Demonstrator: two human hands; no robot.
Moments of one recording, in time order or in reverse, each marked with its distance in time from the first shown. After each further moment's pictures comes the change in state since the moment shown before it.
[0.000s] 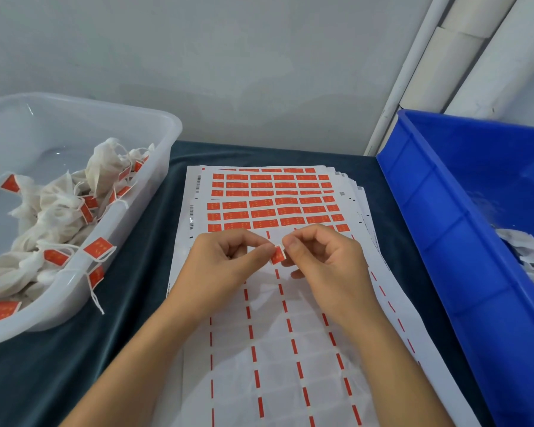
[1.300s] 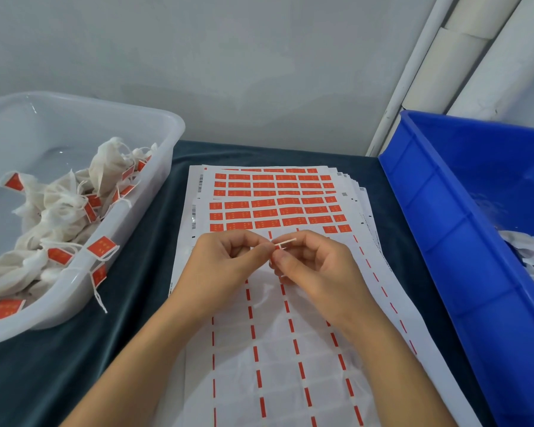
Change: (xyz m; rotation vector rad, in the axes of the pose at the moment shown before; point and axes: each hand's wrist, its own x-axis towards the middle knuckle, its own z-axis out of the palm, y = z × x) left_hand -0.004 0.012 0.002 -0.032 0.020 -0.063; right_hand 0.000 0.001 0.001 0.117 -0.205 0.031
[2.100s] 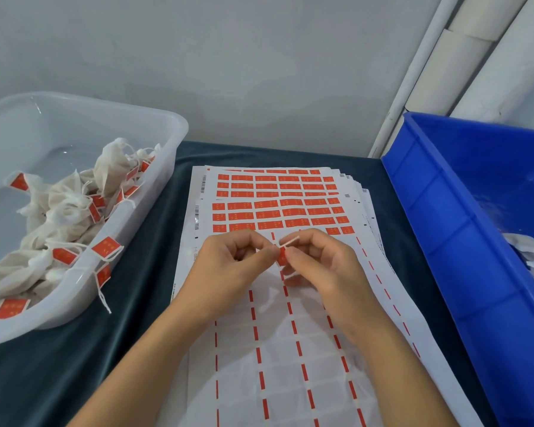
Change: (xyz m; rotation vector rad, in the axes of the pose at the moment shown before) left_hand 0.001 -0.006 0.001 -0.016 -0.037 0.048; right_hand 0.000 0.001 -0.001 0.041 0.018 0.022
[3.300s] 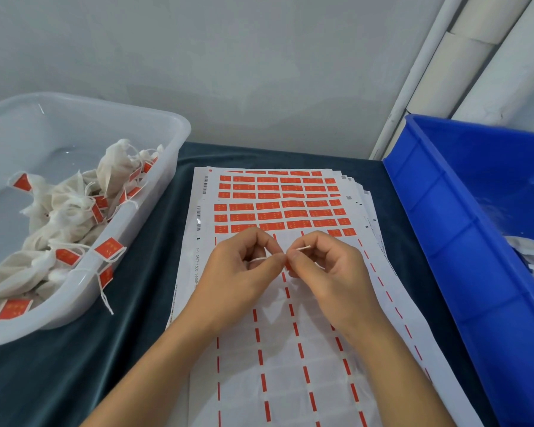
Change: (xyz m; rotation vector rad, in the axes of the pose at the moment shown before) left_hand -0.008 0.006 0.009 -0.011 0.028 0.081; right_hand -0.002 -0.001 0.003 -0.113 0.077 -0.072
